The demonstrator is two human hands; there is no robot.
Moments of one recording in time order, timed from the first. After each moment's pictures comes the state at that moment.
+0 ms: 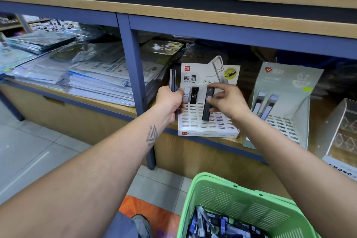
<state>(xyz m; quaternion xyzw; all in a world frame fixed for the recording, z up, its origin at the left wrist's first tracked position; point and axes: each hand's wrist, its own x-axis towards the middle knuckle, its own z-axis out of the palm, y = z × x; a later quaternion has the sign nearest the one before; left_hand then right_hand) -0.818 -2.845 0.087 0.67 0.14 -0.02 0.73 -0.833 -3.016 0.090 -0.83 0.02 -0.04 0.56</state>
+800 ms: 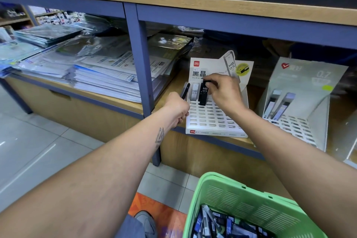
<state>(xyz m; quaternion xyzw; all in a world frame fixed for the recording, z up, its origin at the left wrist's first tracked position) -0.807 -2.834 0.055 0.81 0.15 -0.10 0.56 -0.791 -2.988 0.072 -0.91 -0.11 -0.22 0.33</state>
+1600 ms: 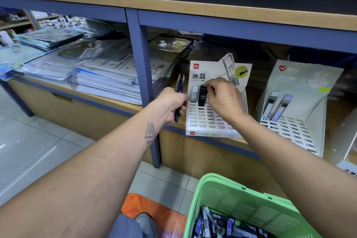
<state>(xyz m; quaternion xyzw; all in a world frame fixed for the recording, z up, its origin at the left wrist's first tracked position) -0.807 -2.821 0.077 0.71 0.12 -0.13 0.68 -0.801 -2.985 0.071 -0.94 -0.09 -0.23 0.22</state>
